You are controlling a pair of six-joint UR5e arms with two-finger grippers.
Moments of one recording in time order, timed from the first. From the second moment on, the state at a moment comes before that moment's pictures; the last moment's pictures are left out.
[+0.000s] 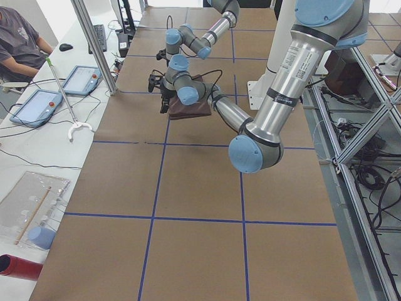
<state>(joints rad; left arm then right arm) -0.85 -2.03 -1.70 -1.97 -1.88 -1.14 0.68 -0.60 1.11 -1.41 1.91 1.64</state>
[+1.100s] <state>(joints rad) -0.85 -2.02 -1.70 -1.97 -1.88 -1.15 0.72 -0.59 1.10 -1.43 1.90 1.65</state>
